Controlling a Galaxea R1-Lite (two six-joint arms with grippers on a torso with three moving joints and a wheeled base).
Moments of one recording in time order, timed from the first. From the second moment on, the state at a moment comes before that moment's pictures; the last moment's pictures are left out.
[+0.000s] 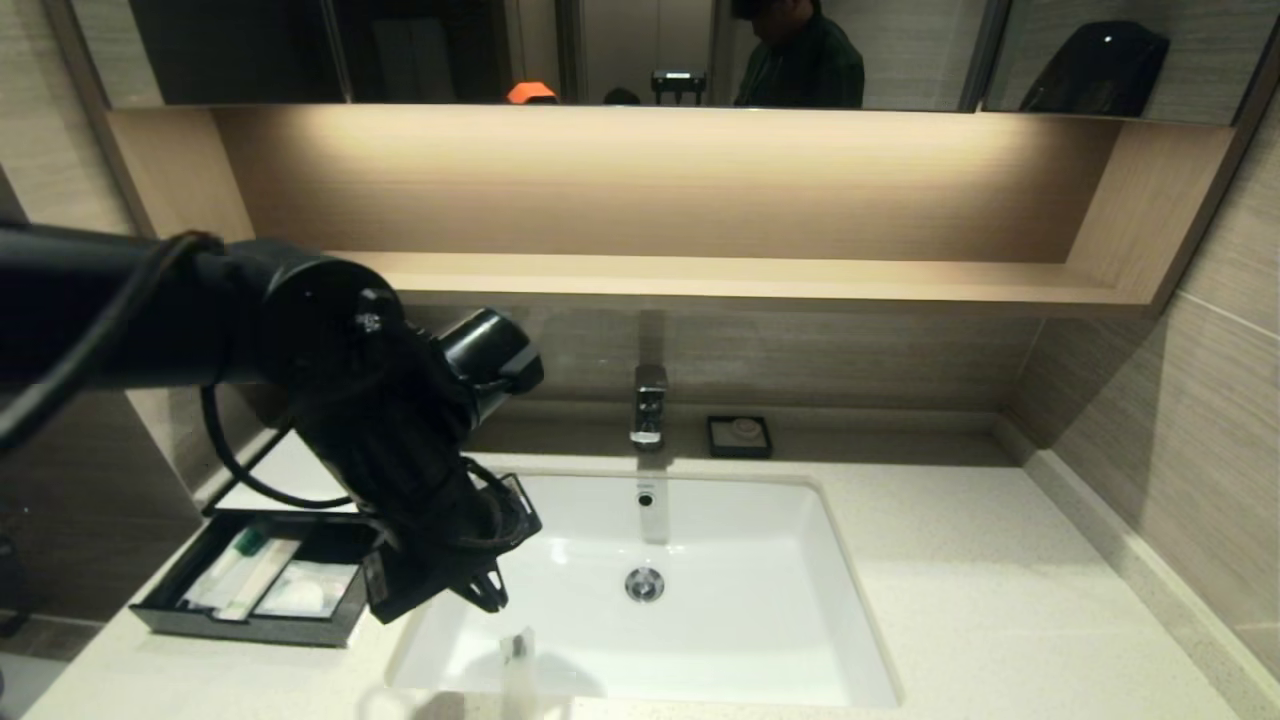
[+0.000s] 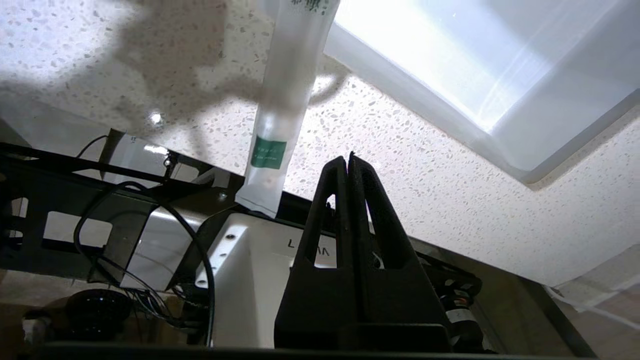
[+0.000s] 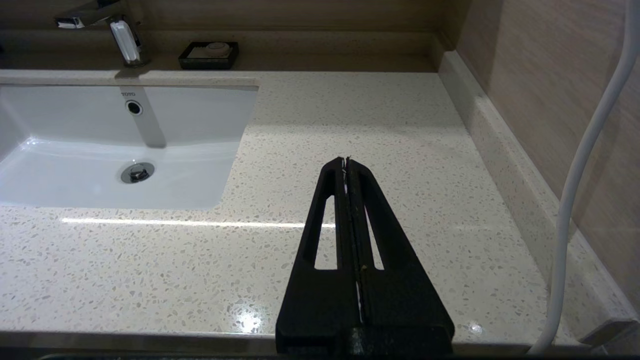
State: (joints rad) left arm -0.57 1.88 -1.49 0.95 -0.13 -1.09; right arm 0.00 0.00 0.00 0.01 -0.01 0.00
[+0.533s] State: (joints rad) left arm -0.57 1.99 -1.50 0.95 -0.12 -1.10; right arm 0.00 0.00 0.00 0.01 -0.01 0.00
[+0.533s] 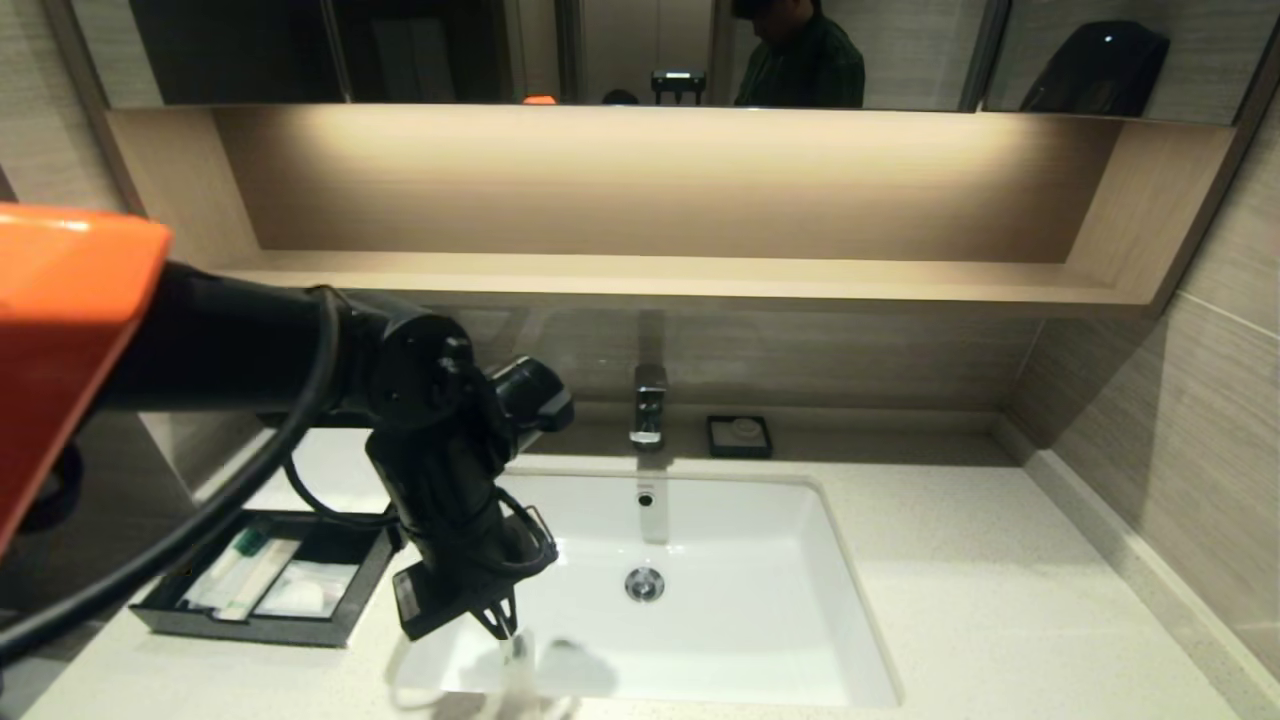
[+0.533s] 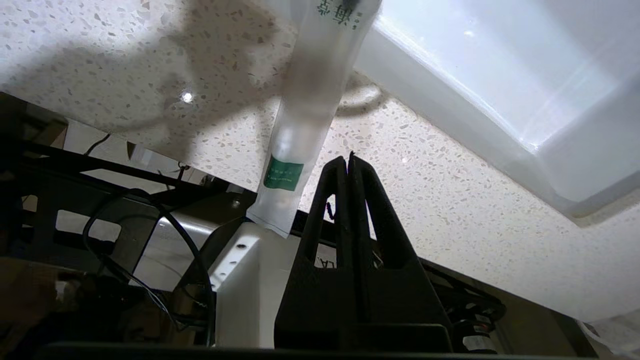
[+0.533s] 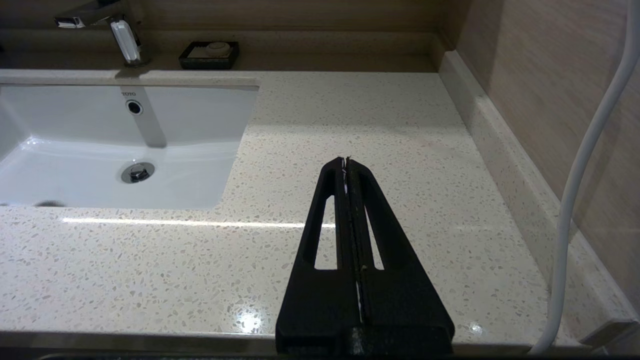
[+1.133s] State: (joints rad) left arm -0.57 2.07 -1.50 0.94 -0.11 -1.06; right arm 0.00 0.00 0.00 0.01 -0.01 0.00
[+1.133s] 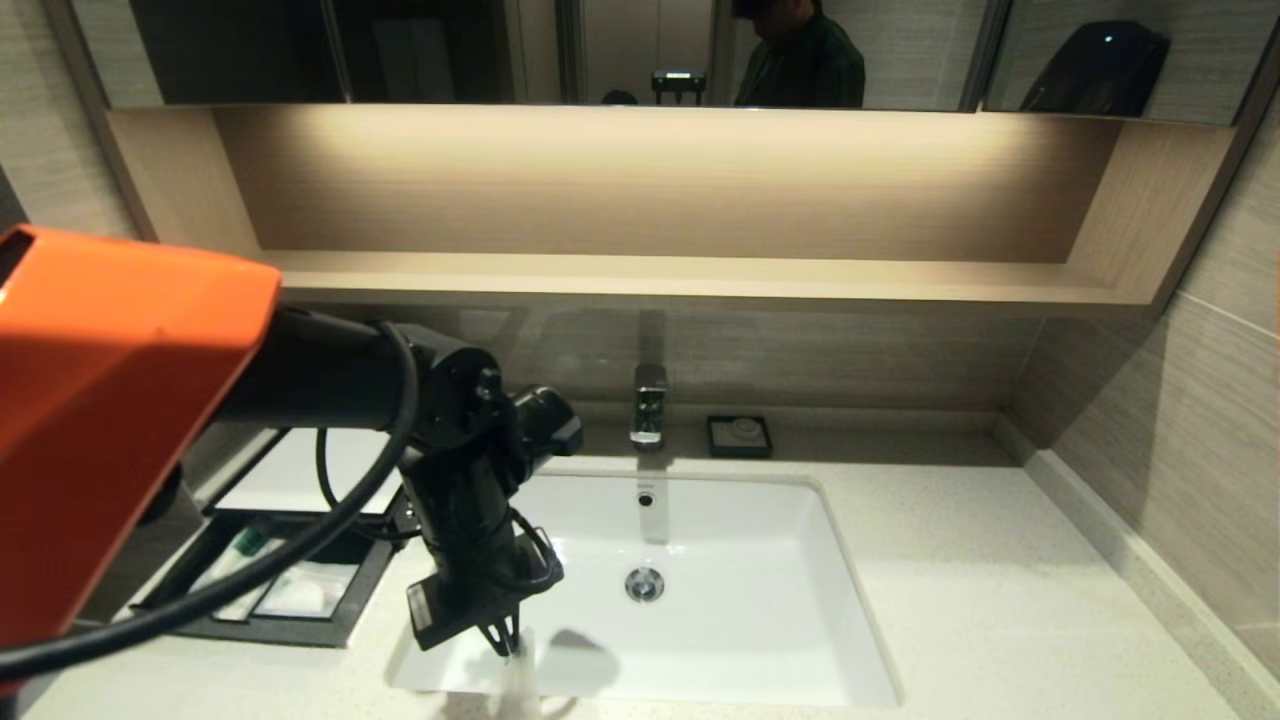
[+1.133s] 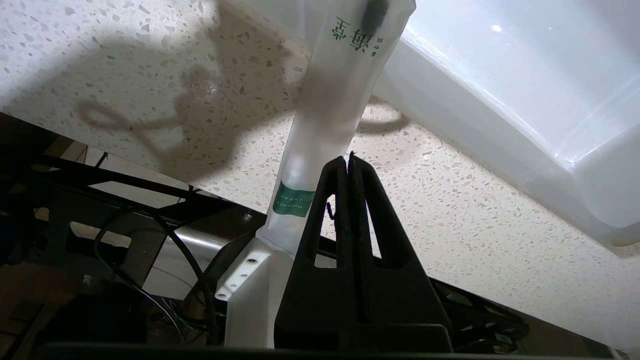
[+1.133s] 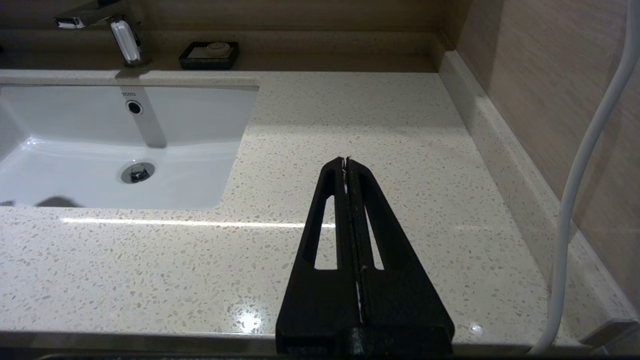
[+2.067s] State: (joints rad) left arm -0.56 2.16 -1.50 0.91 -0.11 -1.04; right arm 0.00 0.00 0.00 0.01 -0.01 0.00
